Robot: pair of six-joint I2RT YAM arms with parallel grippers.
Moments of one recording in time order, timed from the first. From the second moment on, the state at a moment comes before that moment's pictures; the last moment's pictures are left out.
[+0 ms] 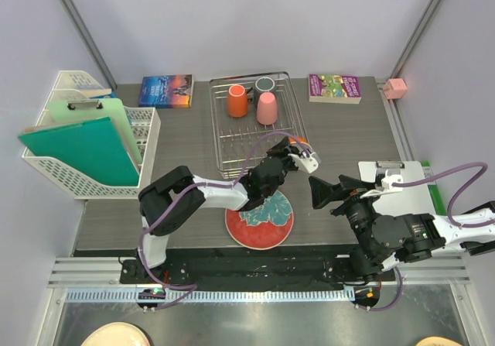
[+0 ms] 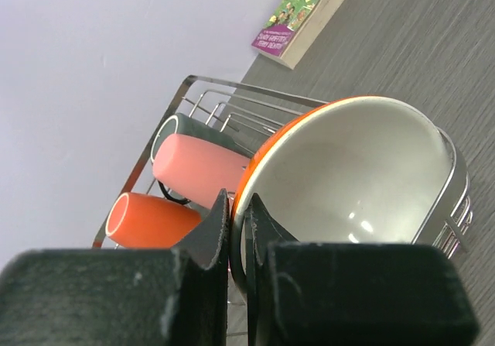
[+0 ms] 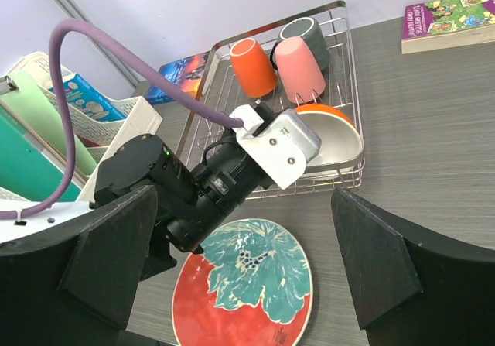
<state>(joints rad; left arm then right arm) -1.05 1.95 1.07 0.87 -0.48 0.80 1.74 0.48 0.76 -0.38 1.48 0.53</state>
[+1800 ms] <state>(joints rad) -0.78 1.27 1.40 -0.71 -0.30 -0.50 0.91 1.20 1.44 -0.49 0.80 0.37</state>
